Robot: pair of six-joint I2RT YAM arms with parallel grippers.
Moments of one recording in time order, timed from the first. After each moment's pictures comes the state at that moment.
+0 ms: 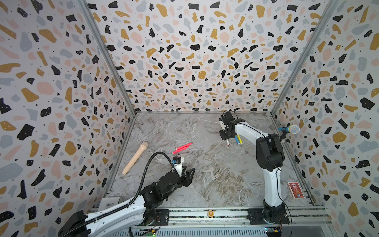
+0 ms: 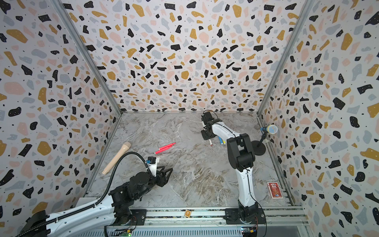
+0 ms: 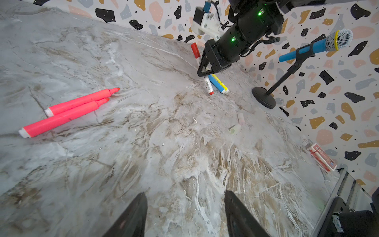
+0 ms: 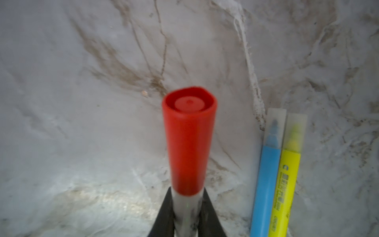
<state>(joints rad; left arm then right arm) -0.96 0.70 0.23 0.10 -0.27 -0.55 0.40 2.18 1.75 -0.73 0.12 -0.03</state>
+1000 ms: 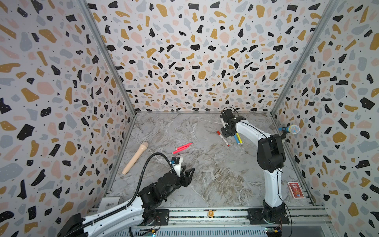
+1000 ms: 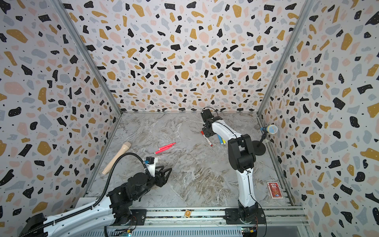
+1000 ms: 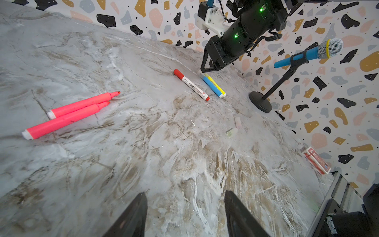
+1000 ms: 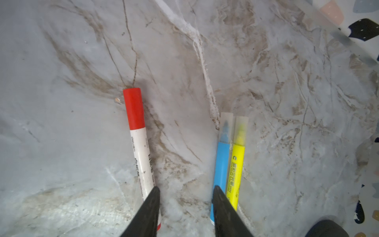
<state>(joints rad) -0.96 0.66 0.23 0.09 -0.27 -0.56 0.44 2.14 1.78 -0.76 0.25 -0.07</state>
